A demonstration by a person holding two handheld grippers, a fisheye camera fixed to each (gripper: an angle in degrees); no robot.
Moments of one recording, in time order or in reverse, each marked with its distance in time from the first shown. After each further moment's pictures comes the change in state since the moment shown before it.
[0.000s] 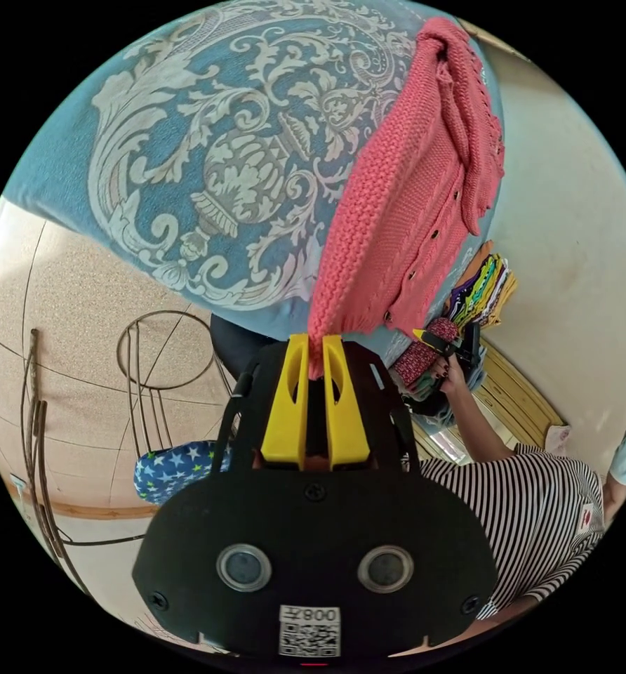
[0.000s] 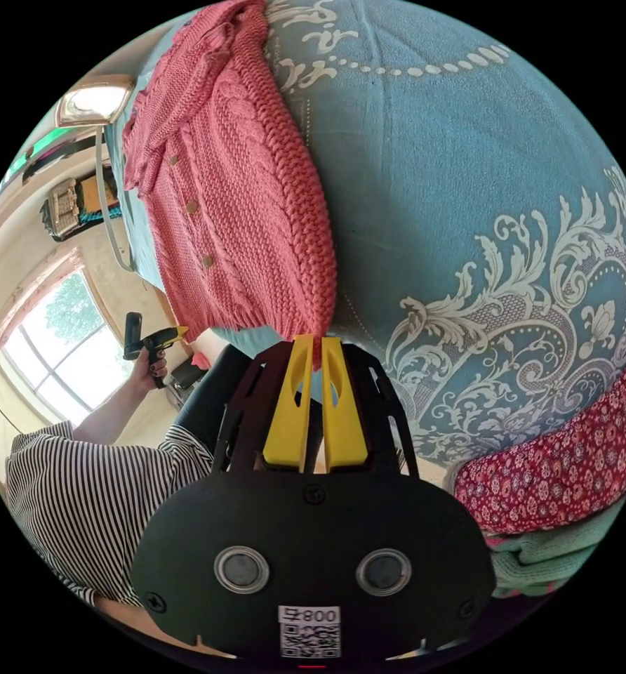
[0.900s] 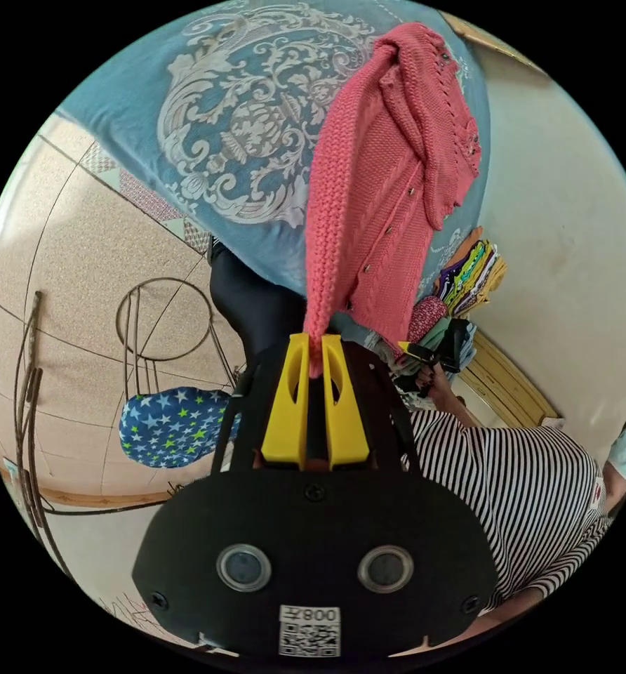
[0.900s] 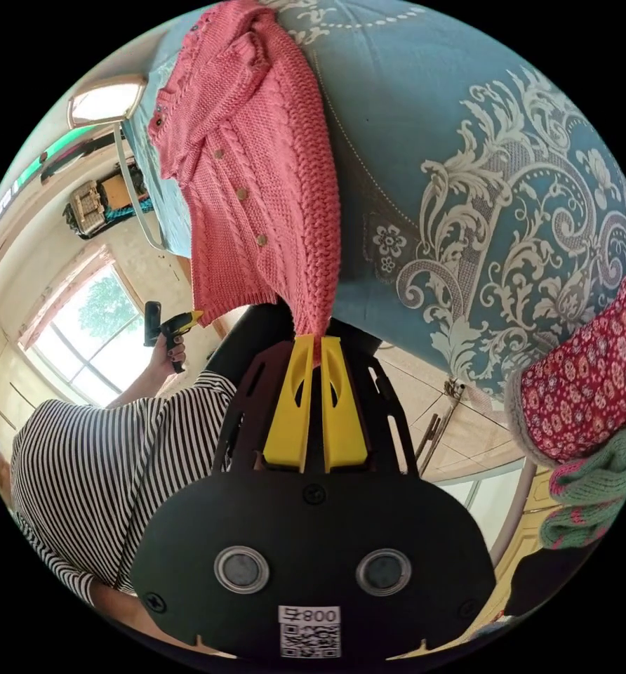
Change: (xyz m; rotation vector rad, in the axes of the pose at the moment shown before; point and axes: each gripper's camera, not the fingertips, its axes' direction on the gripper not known) left arm -0.019 -0.011 -0.033 -0.006 0.001 0.041; right arm 0.012 0.029 -0.040 -0.057 -0.144 -0.004
